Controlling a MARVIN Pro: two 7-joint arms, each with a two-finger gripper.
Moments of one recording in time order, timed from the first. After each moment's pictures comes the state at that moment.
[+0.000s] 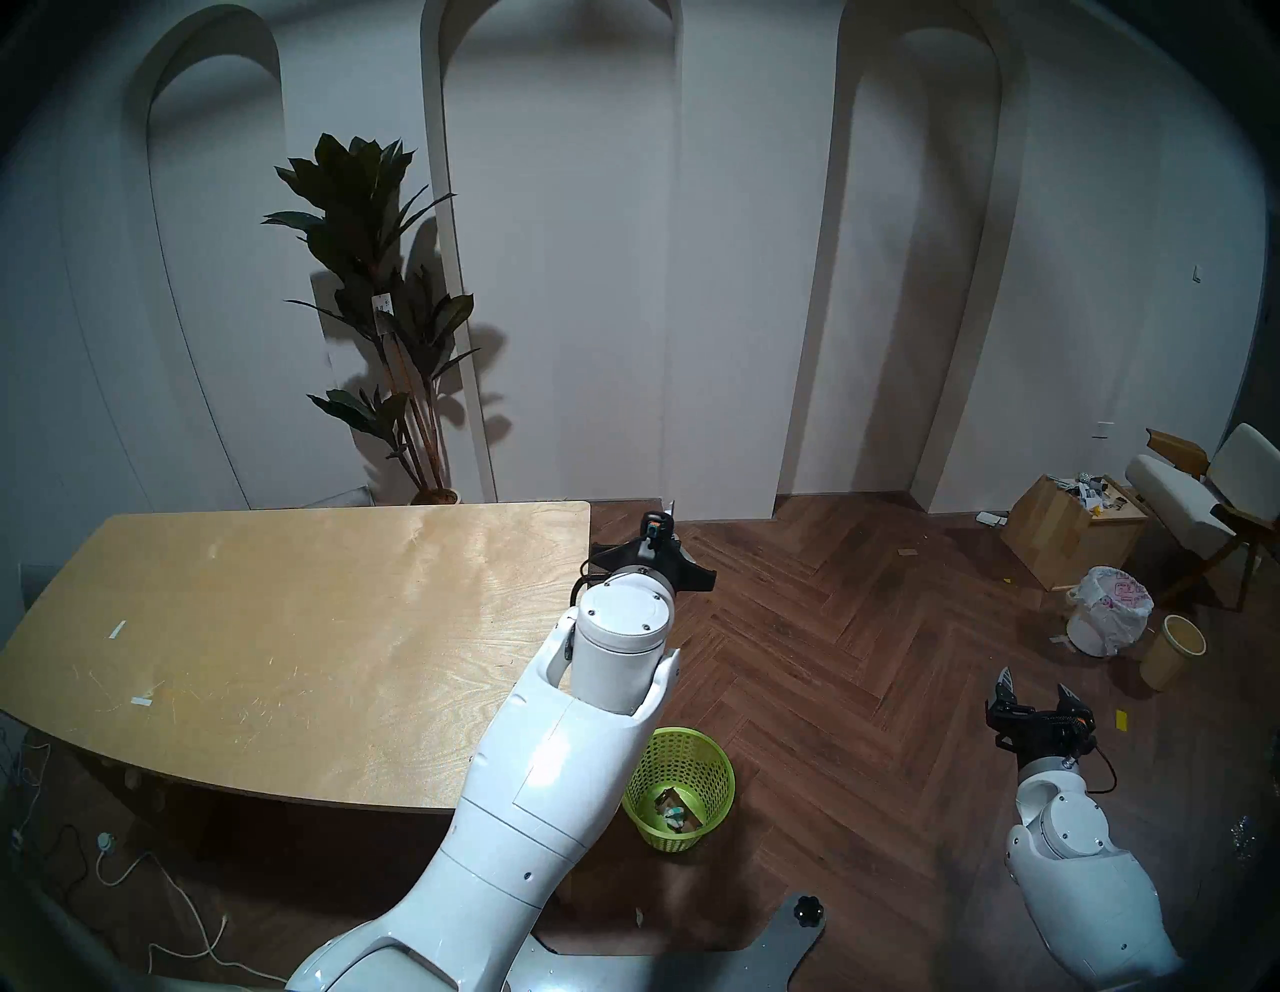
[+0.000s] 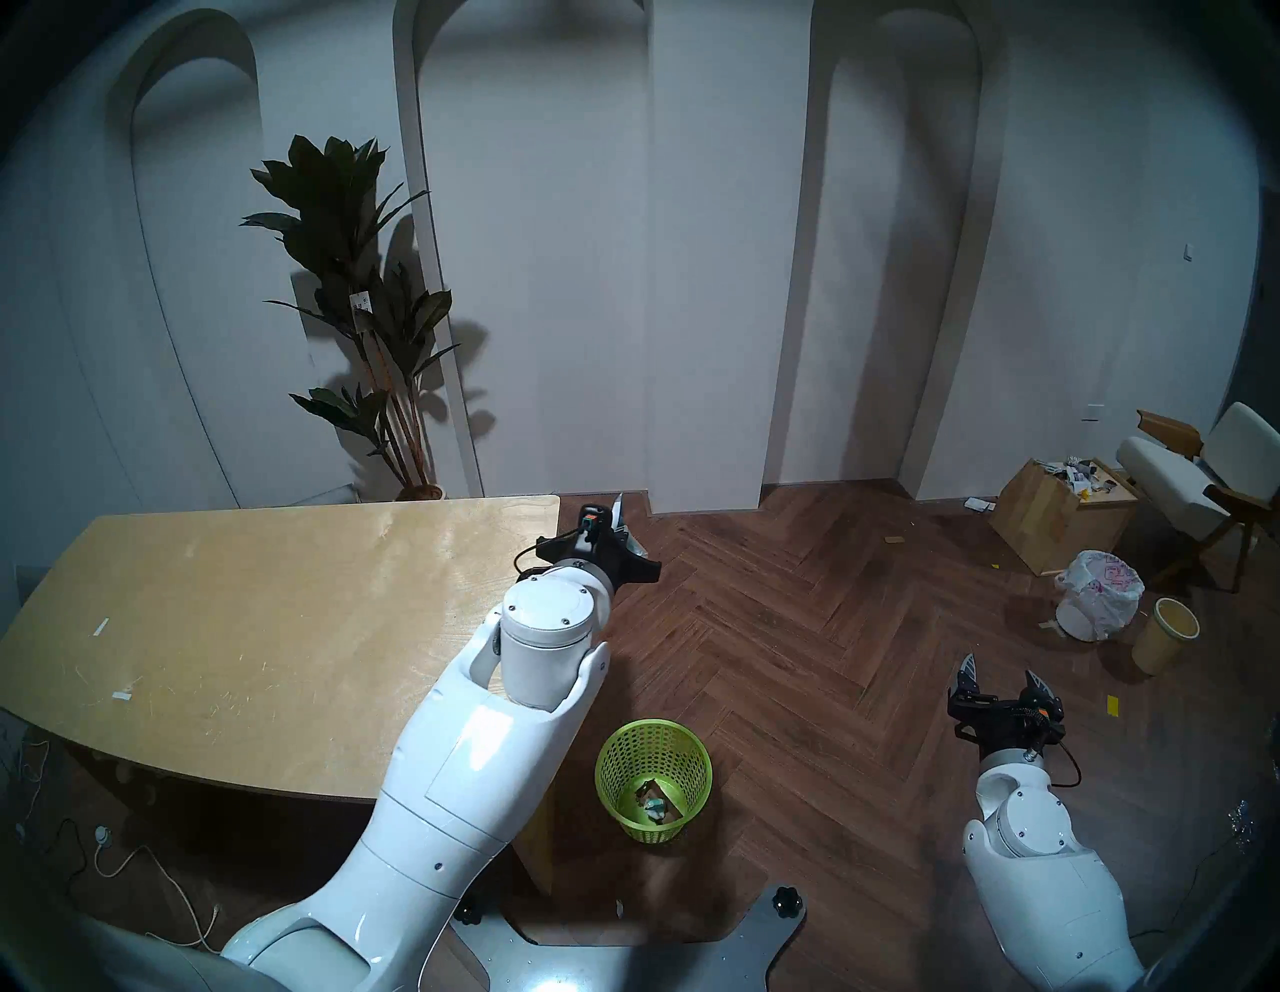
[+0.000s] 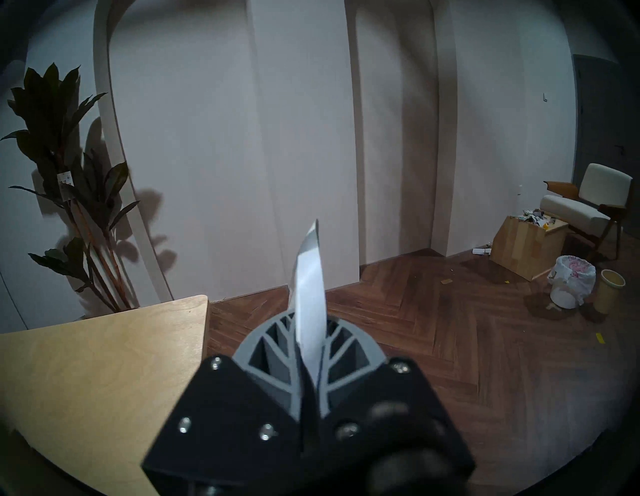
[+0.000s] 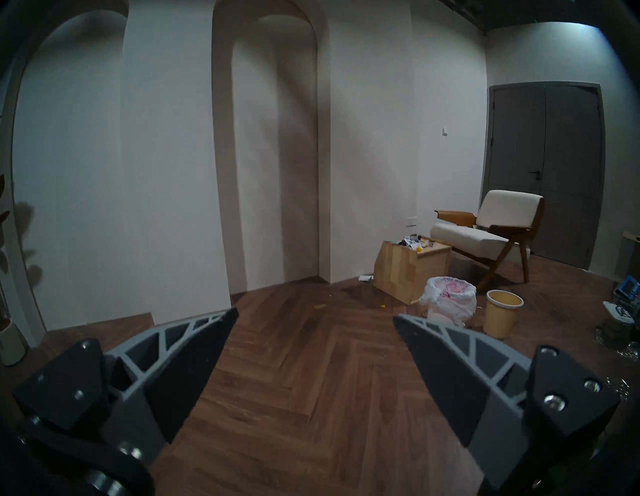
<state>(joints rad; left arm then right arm) 1.32 -1.62 -1.11 -1.49 0.00 0.45 0.20 -1.95 -1.03 1.66 -1.44 0.63 -0.31 -0.32</state>
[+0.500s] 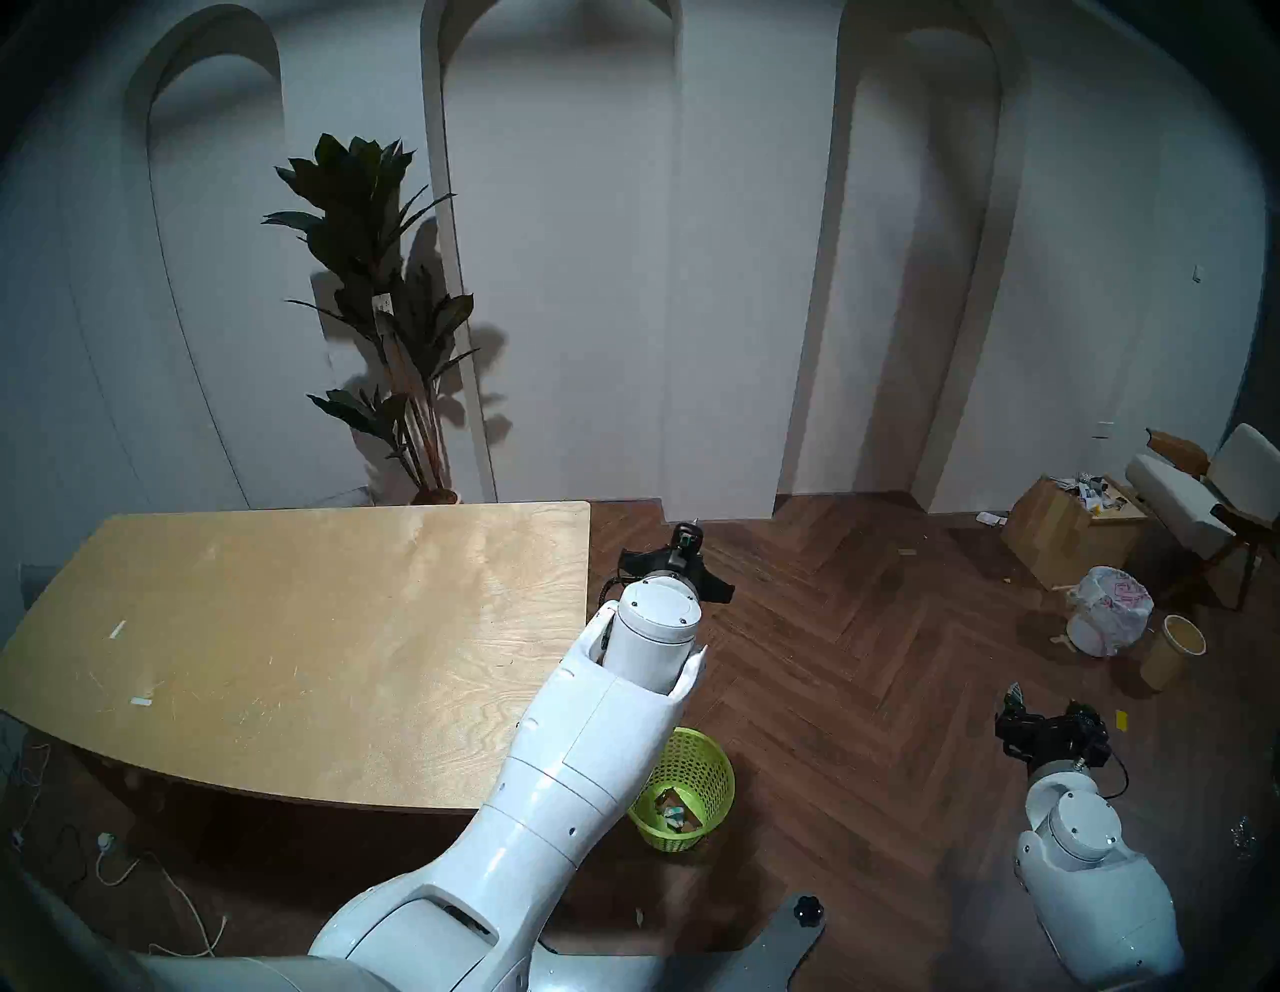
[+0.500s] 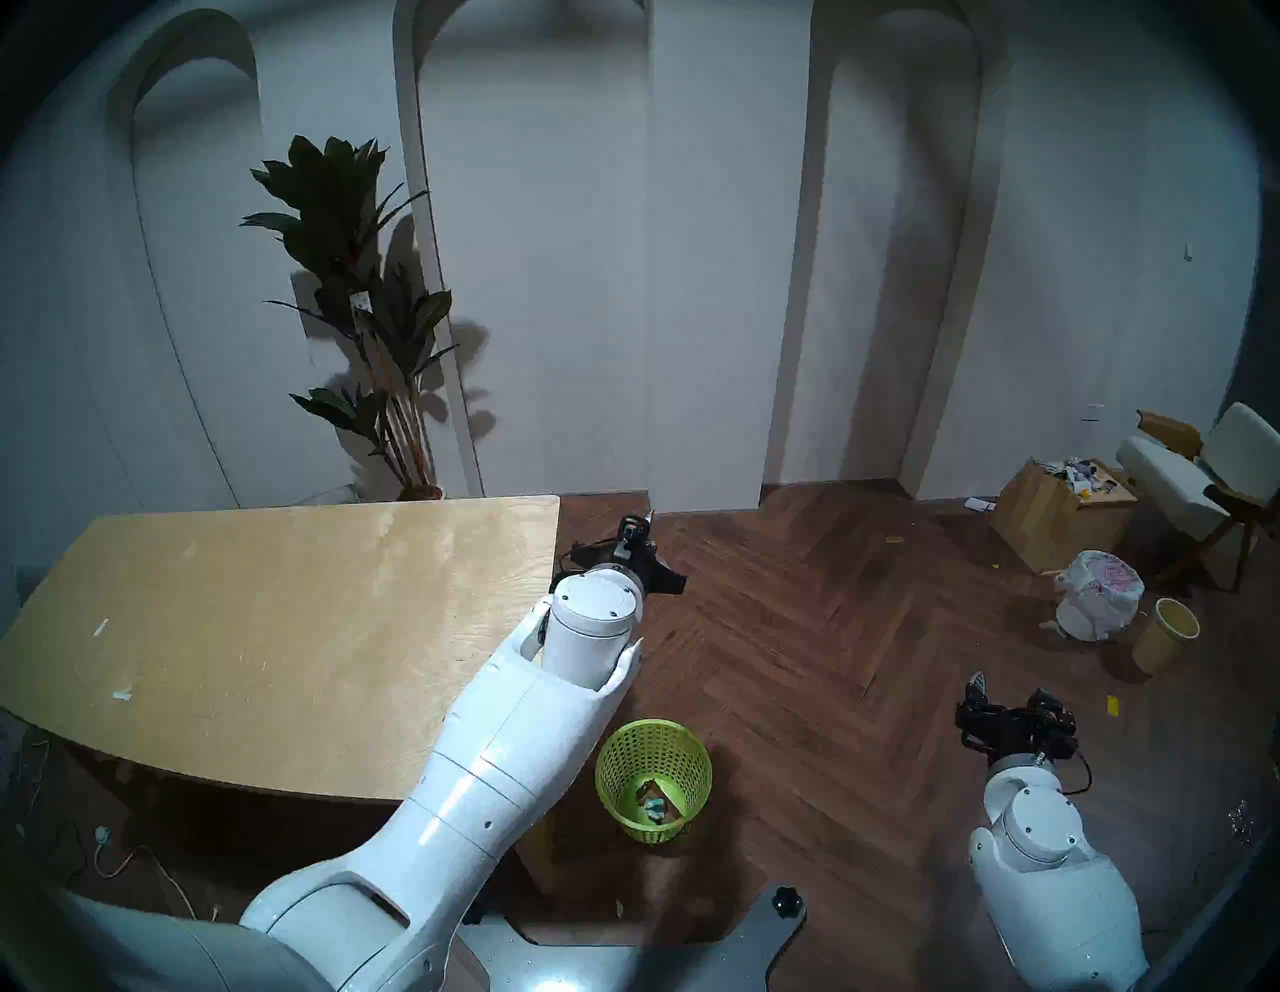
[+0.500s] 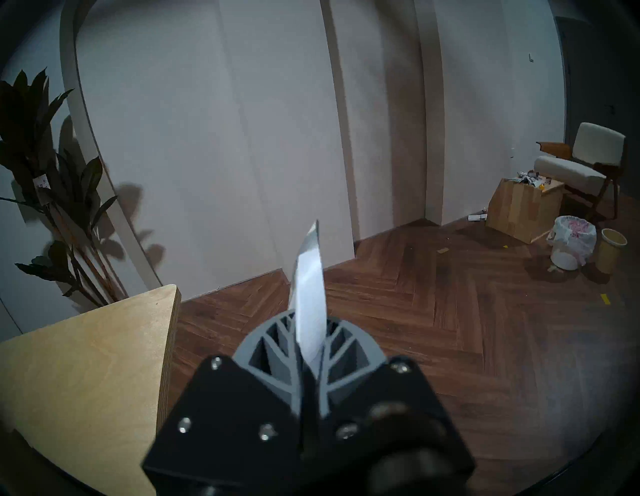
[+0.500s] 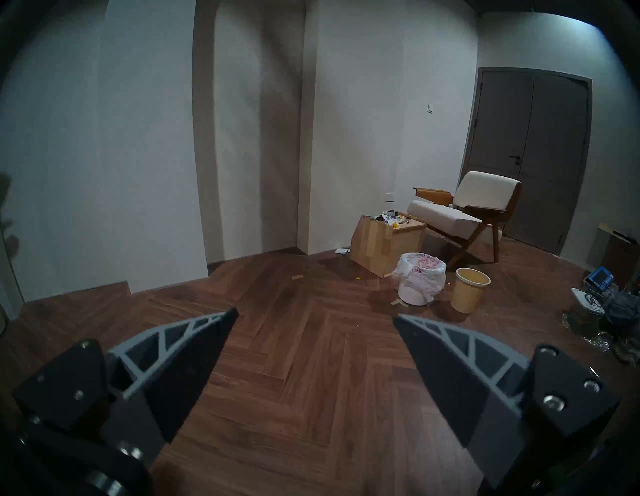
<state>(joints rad) 1.20 -1.68 -1.09 -1.23 0.05 0.40 0.19 -2.07 -1.02 1.71 -1.63 0.62 -0.13 -0.46</state>
